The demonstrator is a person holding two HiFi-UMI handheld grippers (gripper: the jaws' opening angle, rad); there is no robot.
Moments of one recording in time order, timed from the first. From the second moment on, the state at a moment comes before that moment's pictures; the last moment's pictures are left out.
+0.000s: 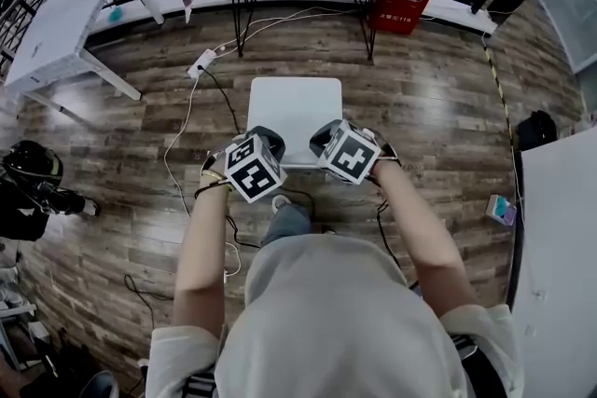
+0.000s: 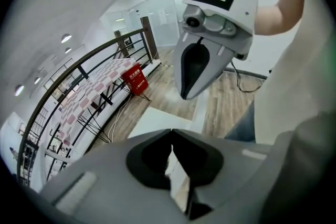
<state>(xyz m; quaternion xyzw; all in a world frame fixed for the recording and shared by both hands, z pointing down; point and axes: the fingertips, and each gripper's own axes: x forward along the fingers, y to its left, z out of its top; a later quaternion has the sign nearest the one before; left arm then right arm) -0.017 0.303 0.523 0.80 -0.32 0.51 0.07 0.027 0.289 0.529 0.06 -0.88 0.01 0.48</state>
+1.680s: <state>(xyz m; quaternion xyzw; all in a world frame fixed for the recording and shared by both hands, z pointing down) -0.047 0.241 0.501 0.76 -0.58 0.22 0.18 0.024 0.227 0.500 0.33 -0.90 0.16 0.22</state>
